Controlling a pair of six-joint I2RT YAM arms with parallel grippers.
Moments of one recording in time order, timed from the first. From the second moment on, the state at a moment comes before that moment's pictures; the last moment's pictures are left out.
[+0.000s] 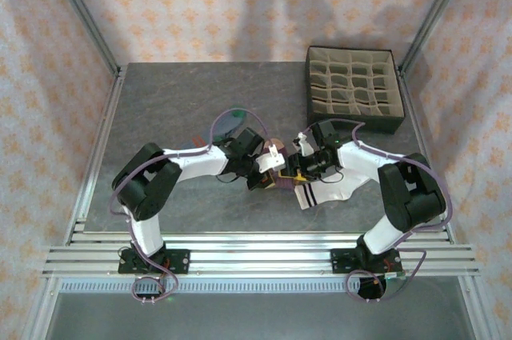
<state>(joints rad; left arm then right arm) -0.67 1.85 1.07 -0.31 0.51 0.33 0.38 1.59 0.84 -0.44 -0.70 0.34</state>
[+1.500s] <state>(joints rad) -0.90 1.52 0.64 0.23 0.00 0.64 0.42 1.85 1.14 -0.69 -0.50 0.32</state>
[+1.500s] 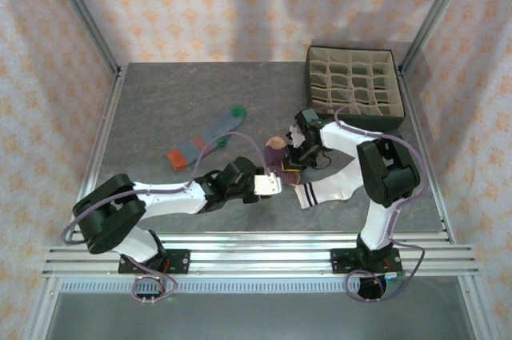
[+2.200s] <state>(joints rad) -0.95 1.77 0.78 0.26 -0.21 0.66 0.40 1.89 1.15 -0.69 -0.63 0.35</state>
